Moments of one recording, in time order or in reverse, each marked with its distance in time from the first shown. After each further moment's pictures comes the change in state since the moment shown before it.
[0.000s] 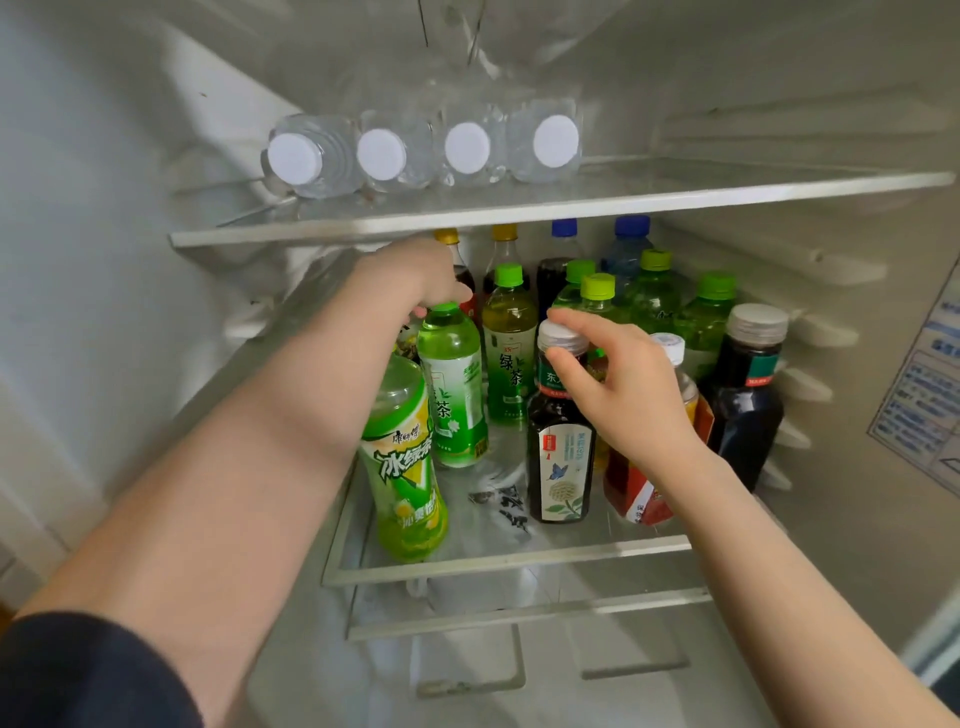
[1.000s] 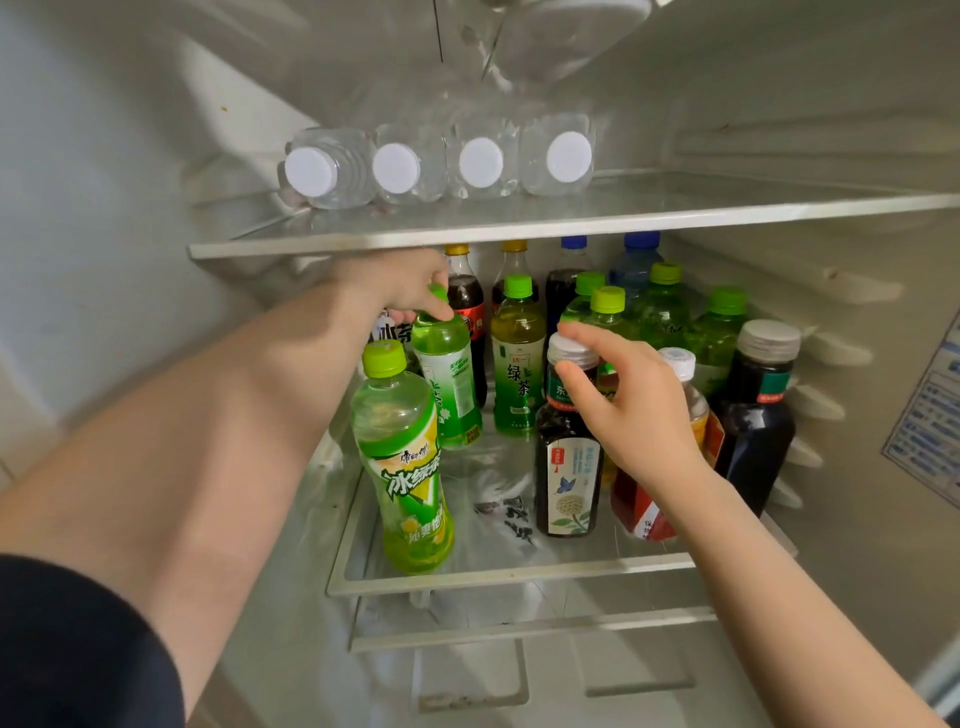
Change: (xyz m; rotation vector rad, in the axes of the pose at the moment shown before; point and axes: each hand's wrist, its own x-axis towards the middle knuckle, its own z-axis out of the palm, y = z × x) left_hand 0.033 -0.043 0.005 -0.196 -0.094 0.092; right_hand -0.003 0.002 0.007 0.030 0.035 -0.010
